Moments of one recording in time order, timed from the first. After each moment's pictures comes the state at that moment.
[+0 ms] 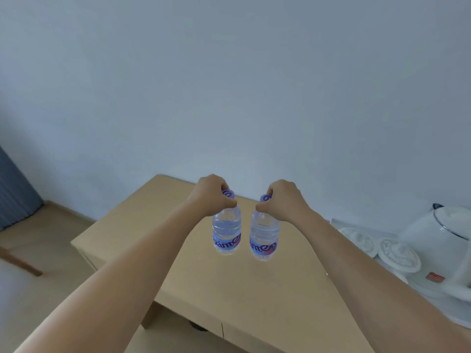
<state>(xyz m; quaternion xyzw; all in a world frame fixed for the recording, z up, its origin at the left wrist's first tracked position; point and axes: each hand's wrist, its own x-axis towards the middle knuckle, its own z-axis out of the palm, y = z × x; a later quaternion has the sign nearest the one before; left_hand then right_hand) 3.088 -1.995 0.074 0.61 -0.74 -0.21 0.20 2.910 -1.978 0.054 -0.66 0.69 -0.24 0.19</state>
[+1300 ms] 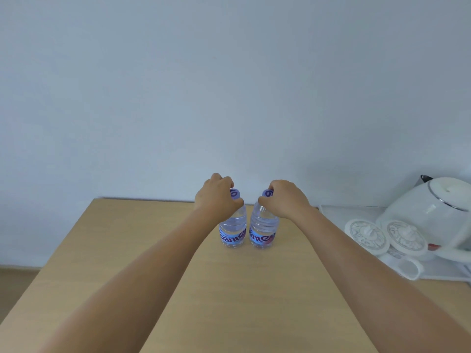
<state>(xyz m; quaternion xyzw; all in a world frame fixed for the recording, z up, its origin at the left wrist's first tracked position) 3.046 -2.142 0.014 0.50 -0.84 -0.16 0.12 2.896 -2.075 0.016 -0.50 0.83 -0.17 0.18</state>
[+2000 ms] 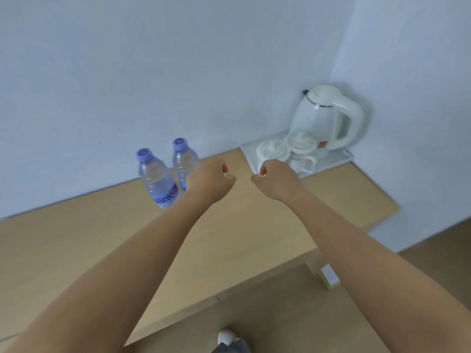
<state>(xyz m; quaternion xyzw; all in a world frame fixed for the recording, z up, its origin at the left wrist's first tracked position) 2.975 -2.005 -0.006 0.36 -0.91 -0.20 0.08 2.871 -1.887 -0.011 -0.32 0.90 -0.25 0.15</state>
